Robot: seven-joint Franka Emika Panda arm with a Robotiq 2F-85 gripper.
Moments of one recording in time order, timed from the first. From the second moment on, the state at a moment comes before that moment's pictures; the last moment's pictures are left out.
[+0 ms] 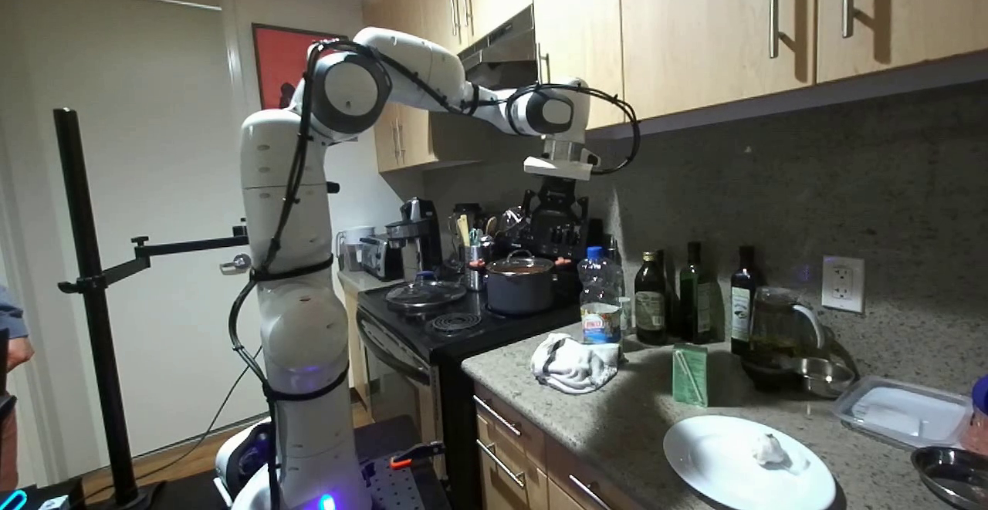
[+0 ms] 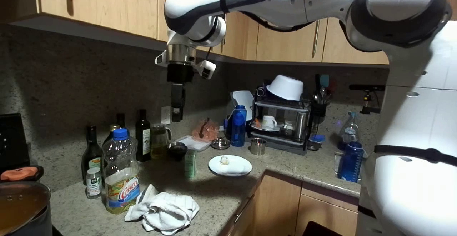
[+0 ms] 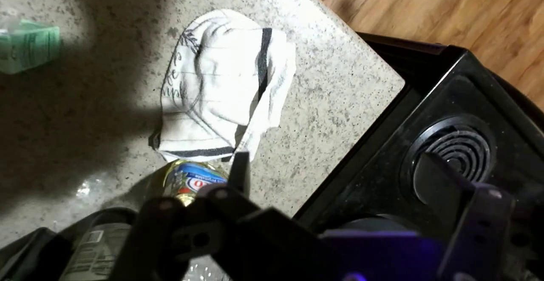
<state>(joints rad) 0.10 0.00 0.04 -1.77 0.15 1.68 -0.71</state>
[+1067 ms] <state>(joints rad) 0.13 0.05 0.12 -1.68 0.01 1.69 -0.90</state>
